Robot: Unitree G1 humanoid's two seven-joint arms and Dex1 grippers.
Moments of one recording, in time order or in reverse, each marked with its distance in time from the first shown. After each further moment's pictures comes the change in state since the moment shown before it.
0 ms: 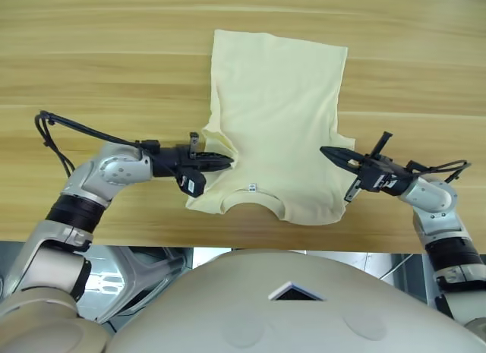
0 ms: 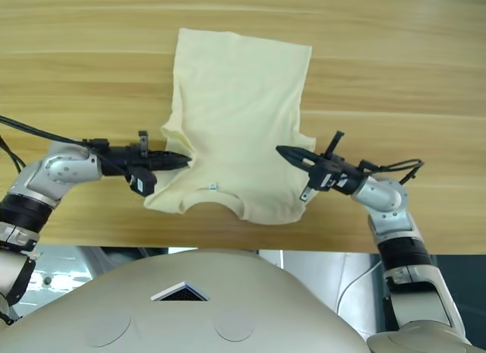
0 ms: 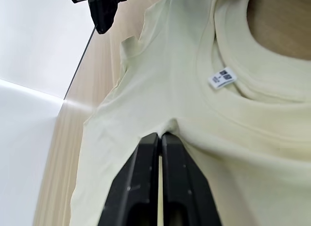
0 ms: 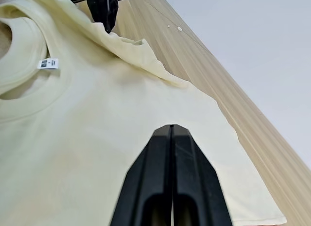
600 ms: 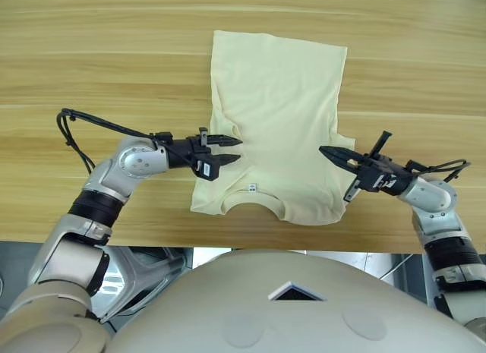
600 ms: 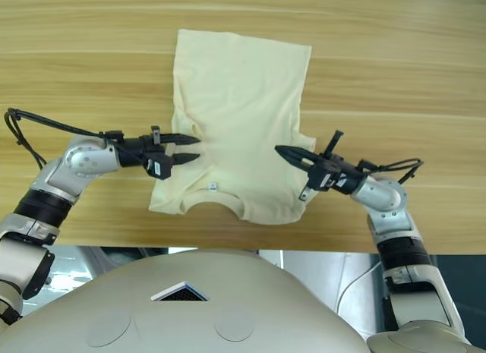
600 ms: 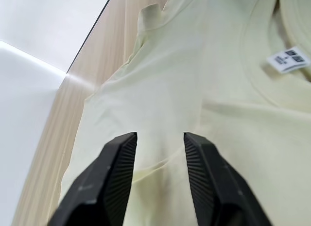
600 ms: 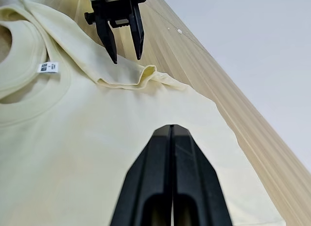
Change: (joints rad) left arm -0.041 -0.115 0.002 0.072 -0.001 0.154 0.011; right arm 0.000 0.004 0.000 -0.011 -0.001 0.001 0.000
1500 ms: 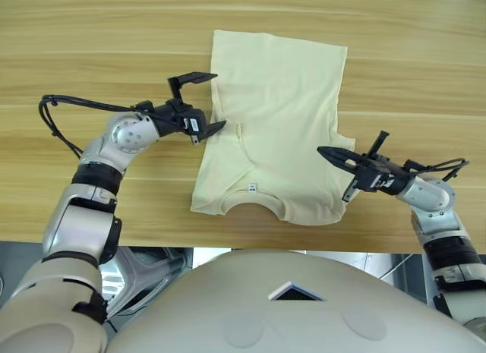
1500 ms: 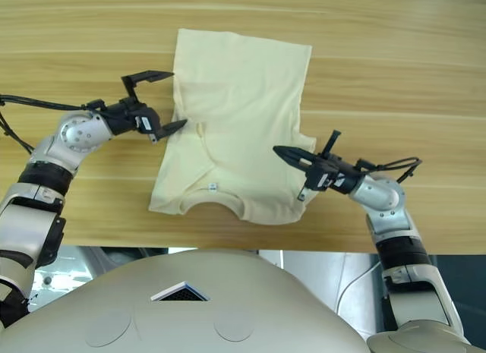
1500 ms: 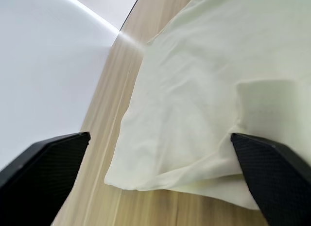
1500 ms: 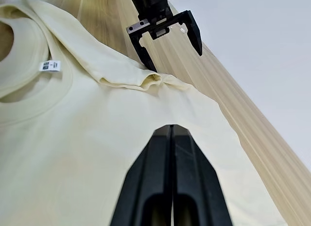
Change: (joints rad) left arm -0.243 -0.098 0.103 0.490 0.164 -0.119 0.291; right arm -0.002 0.003 0.000 -0.012 -0.020 0.013 -0.001
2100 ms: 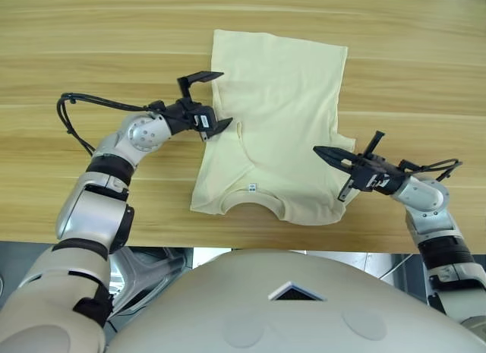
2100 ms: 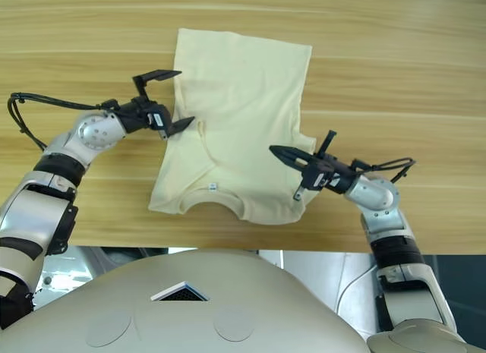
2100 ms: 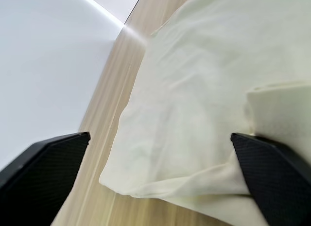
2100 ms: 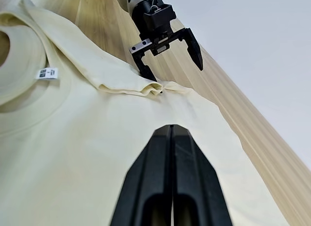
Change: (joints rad) left arm -0.076 -0.058 -0.044 0.169 0.067 -0.029 0.130; right arm -0.009 0.033 0.002 0.007 -0.004 0.005 -0.001
